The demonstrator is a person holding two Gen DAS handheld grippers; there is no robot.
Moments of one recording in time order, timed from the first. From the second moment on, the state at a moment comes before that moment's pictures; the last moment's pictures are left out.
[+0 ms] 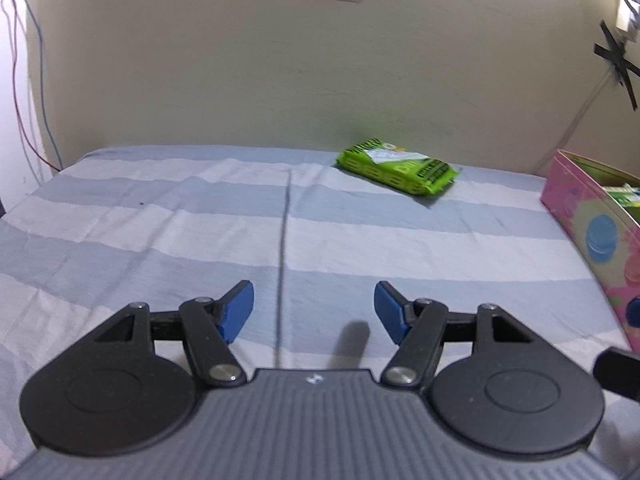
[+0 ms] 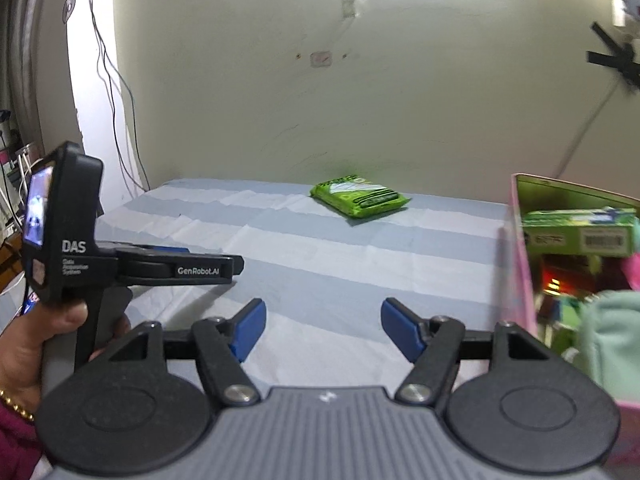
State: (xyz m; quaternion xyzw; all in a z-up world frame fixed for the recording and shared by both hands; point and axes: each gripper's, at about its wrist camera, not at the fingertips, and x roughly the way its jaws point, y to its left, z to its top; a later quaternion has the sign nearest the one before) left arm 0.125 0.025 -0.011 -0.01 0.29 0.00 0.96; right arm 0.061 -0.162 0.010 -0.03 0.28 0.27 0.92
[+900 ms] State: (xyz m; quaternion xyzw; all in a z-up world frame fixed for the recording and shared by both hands) left arm 0.129 0.054 -0.011 -0.11 0.31 -0.03 0.94; right arm 0.312 -0.067 -0.008 0.03 0.36 0.19 0.91
